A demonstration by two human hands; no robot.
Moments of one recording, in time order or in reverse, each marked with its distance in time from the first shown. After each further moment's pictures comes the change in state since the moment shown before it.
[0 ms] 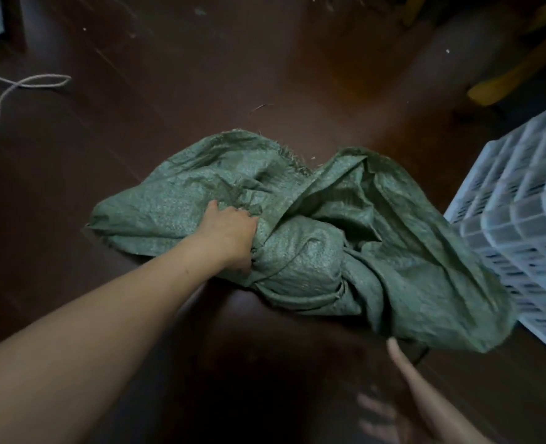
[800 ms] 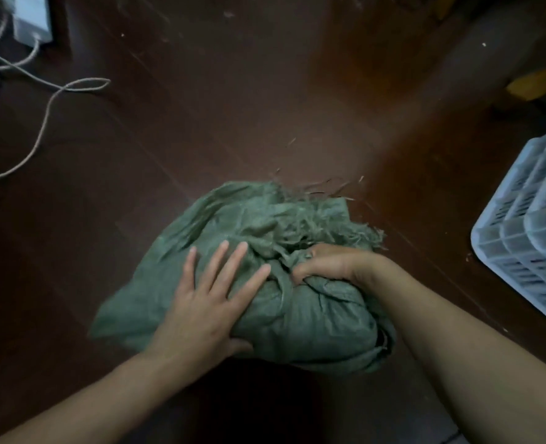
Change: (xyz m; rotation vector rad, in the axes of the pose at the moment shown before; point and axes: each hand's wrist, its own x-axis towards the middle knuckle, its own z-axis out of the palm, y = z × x) left_hand -0.123 -0.010 0.072 -0.062 0.436 0.112; right_hand 0.053 -0.108 0.155 -1.393 -0.402 -0.352
